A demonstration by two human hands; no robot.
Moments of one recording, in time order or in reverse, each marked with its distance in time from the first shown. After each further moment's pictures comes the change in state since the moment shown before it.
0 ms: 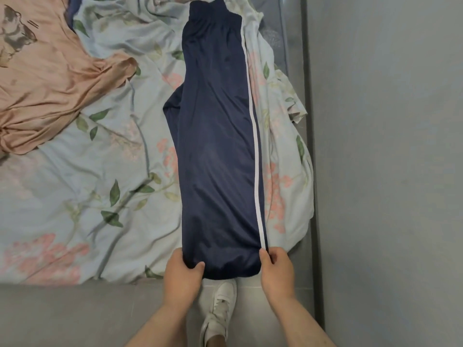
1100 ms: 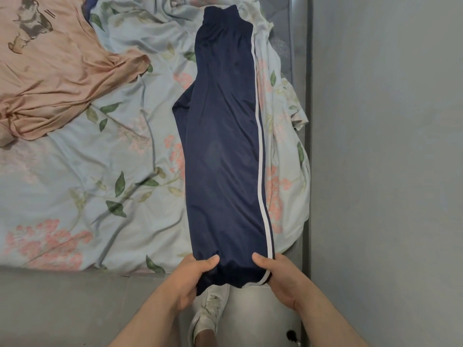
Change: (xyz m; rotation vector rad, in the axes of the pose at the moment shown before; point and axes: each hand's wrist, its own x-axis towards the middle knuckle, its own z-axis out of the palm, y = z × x) left_hand -0.016 0.019 -0.011 -0.628 -0.659 -0.336; right_hand -0.012 -0.035 -0.047 0.427 -0.652 0.252
